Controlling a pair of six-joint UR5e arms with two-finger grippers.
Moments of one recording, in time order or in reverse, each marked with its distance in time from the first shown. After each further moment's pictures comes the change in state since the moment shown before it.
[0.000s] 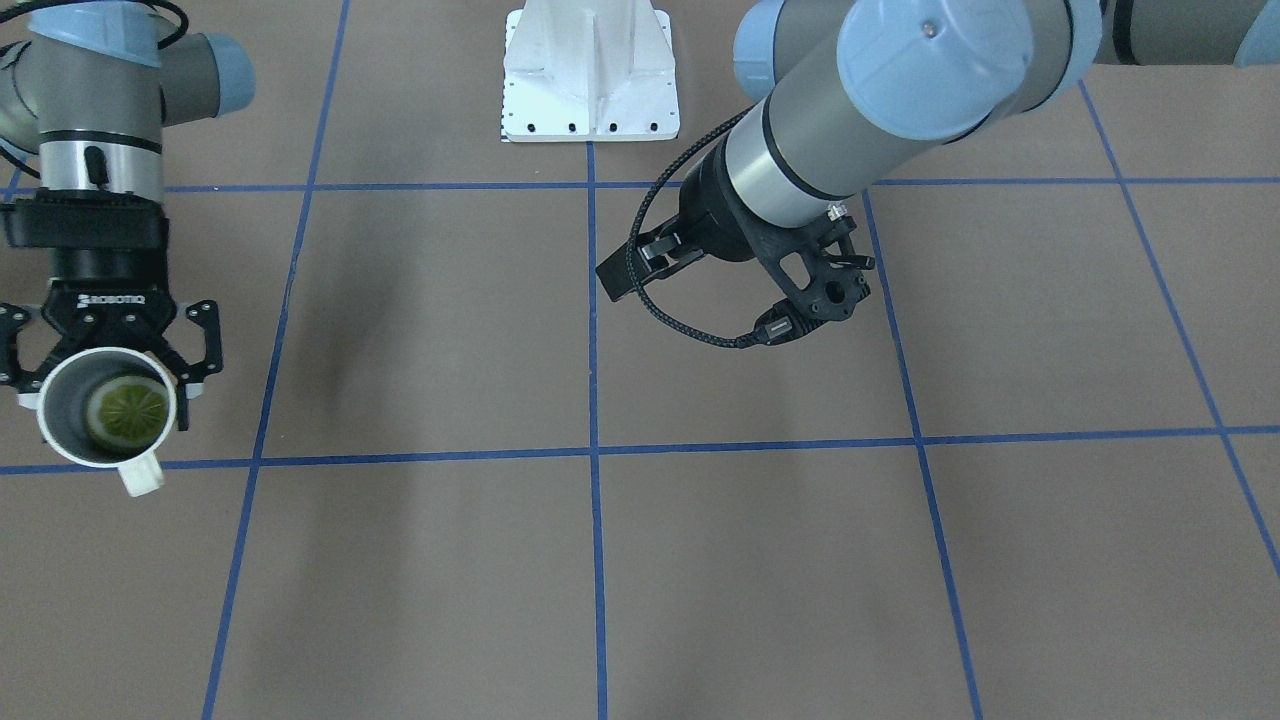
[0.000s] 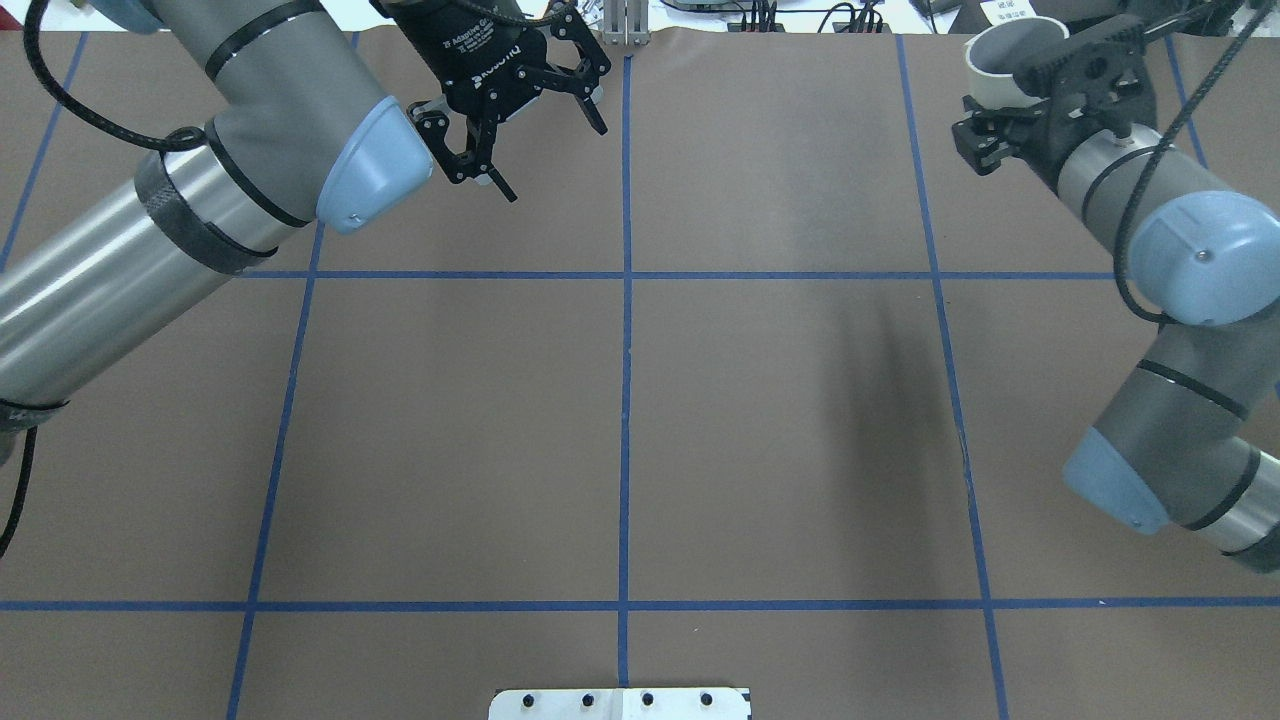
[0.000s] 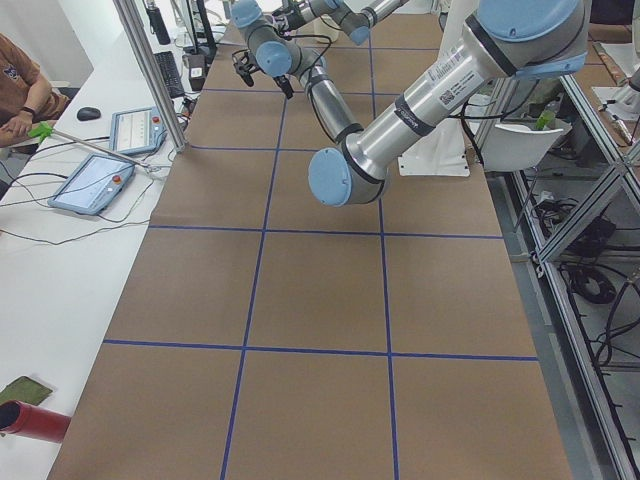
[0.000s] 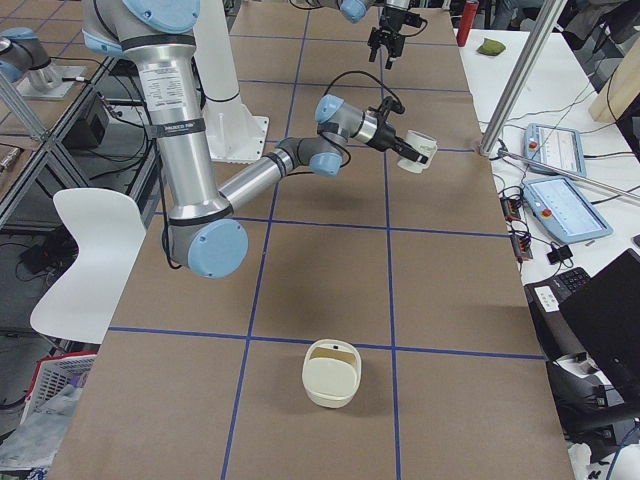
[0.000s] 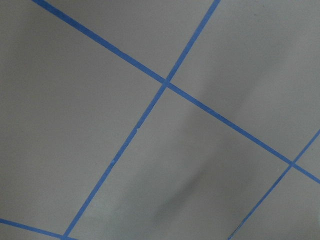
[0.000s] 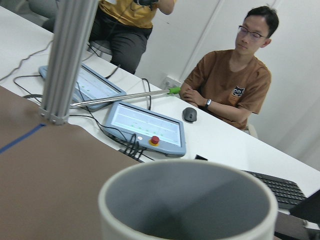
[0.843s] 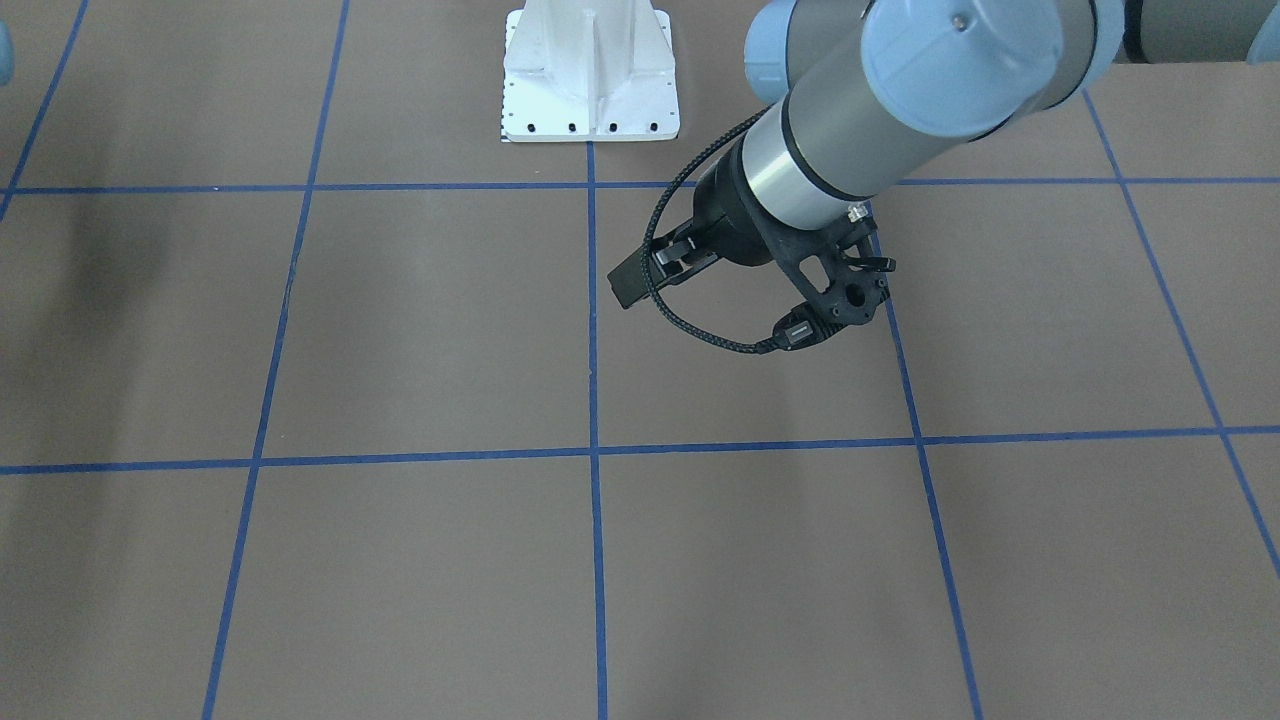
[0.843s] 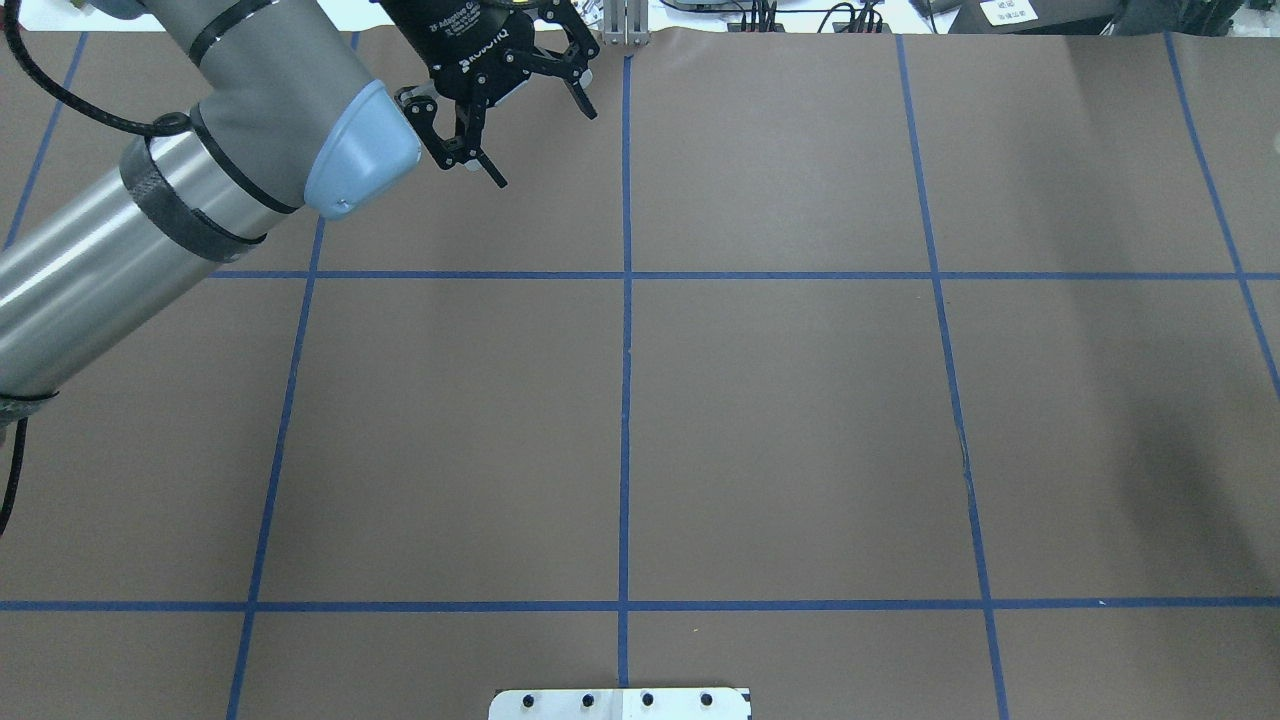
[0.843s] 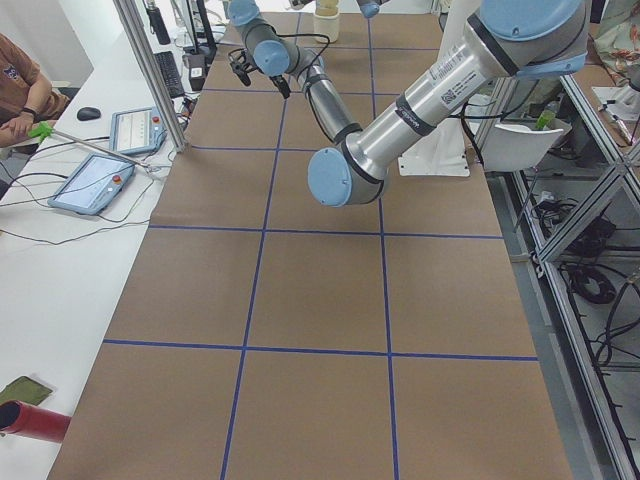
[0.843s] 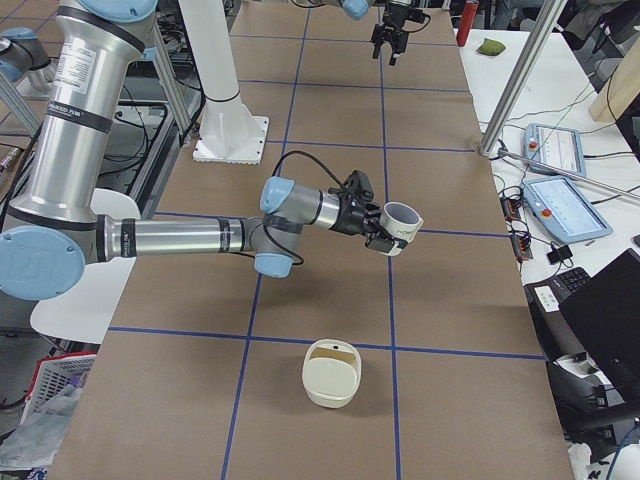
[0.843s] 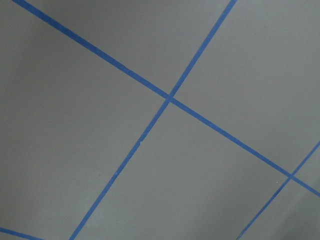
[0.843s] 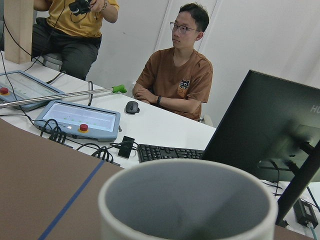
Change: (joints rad) left arm -0.020 0.001 -0.001 0.000 0.002 0.001; right arm 0.312 -0.439 -0.055 0.616 0.327 0.104
